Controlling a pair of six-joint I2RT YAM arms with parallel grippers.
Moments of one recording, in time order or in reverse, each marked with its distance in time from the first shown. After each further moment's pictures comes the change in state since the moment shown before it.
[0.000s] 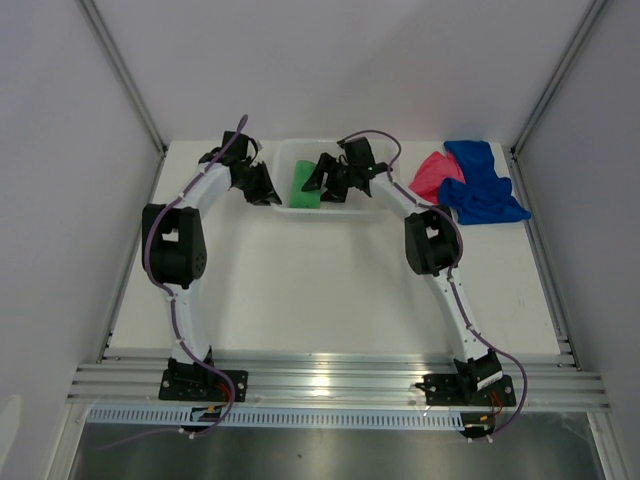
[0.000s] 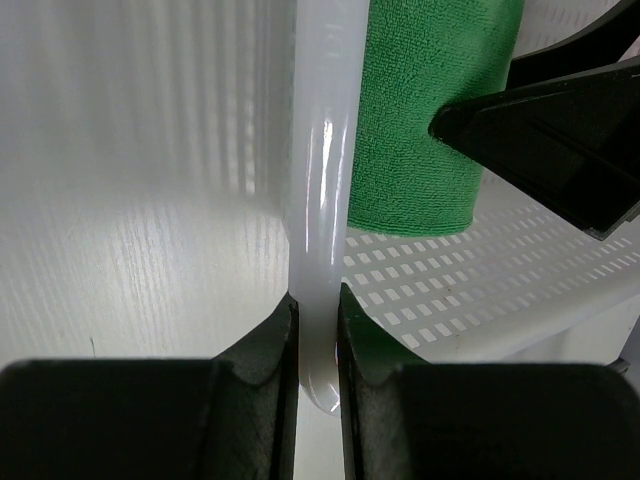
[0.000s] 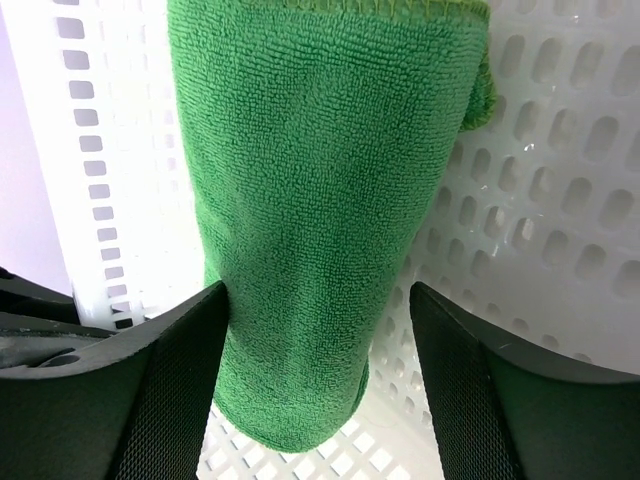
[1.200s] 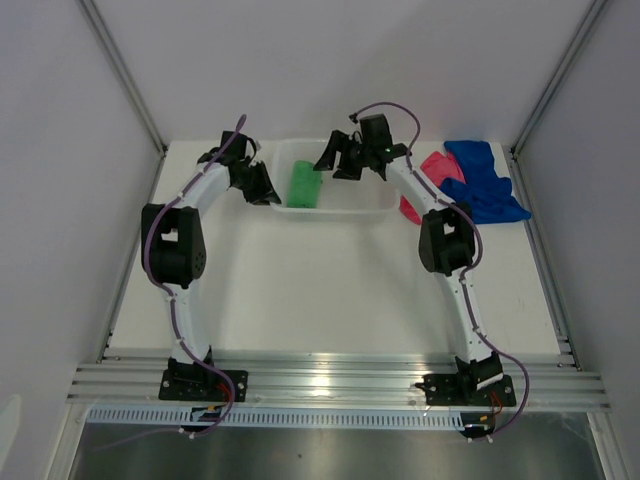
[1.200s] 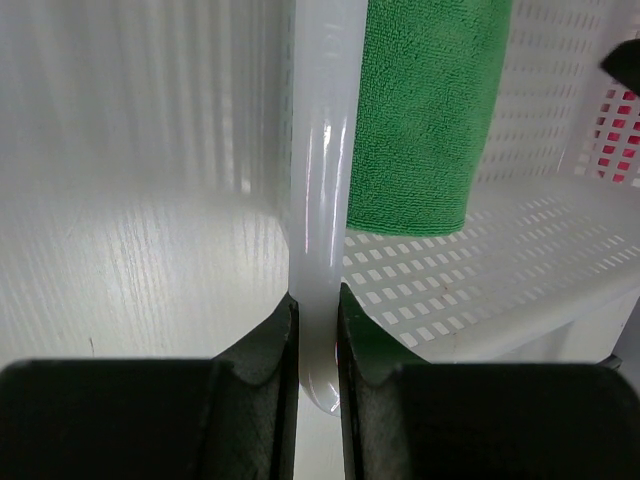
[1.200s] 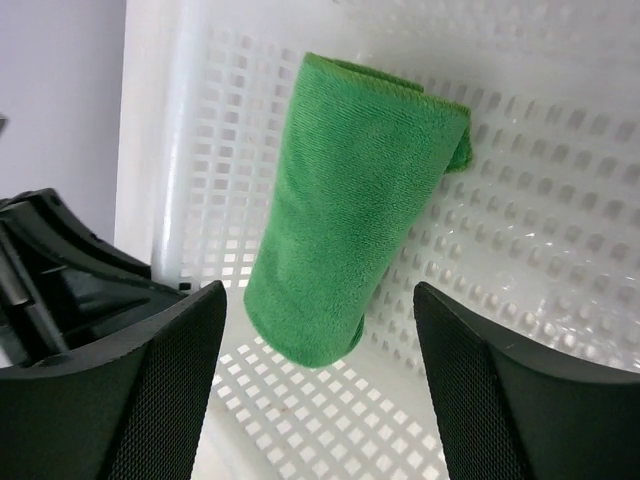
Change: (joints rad) left arm 0.007 0.000 0.000 0.002 0.015 -0.002; right arm -0.046 -0.117 0.019 -0.066 0.021 -0.146
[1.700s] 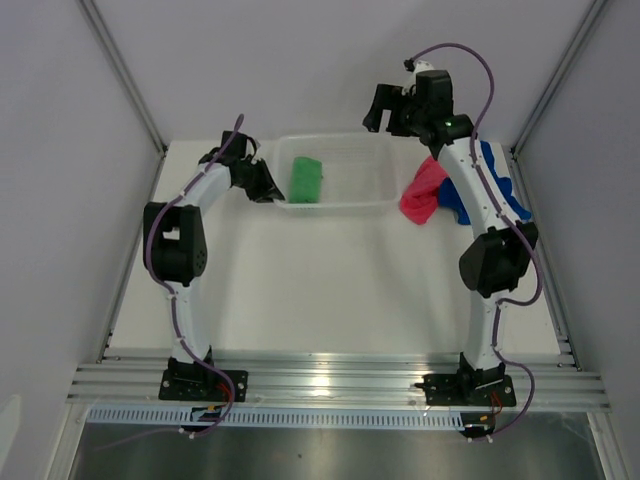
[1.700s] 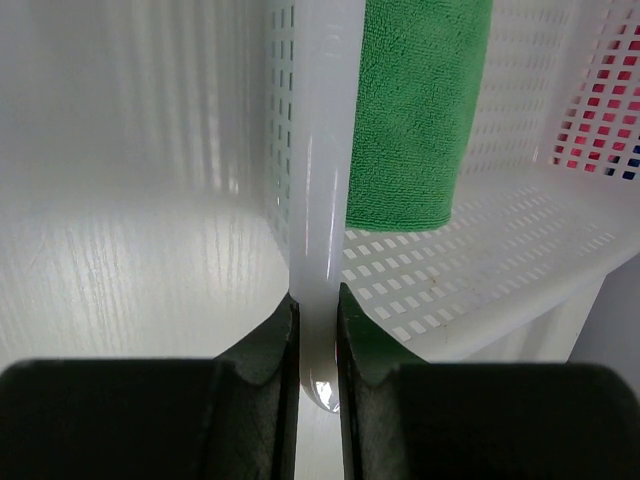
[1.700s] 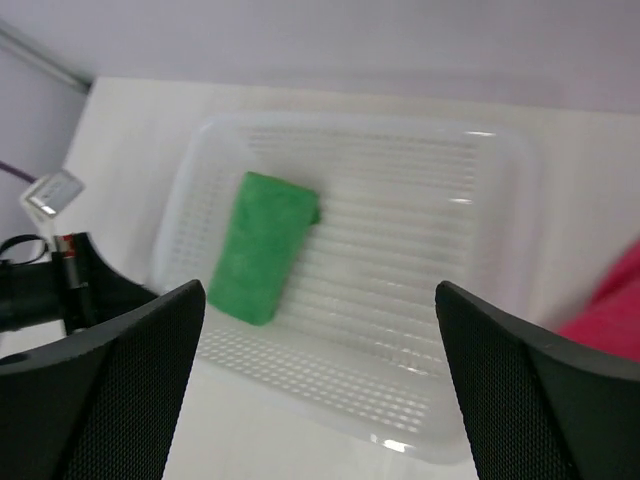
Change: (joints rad) left arm 0.004 0.021 0.000 0.061 0.036 -0.079; right arm -0.109 -0.430 -0.098 -0.136 0.279 -0.277
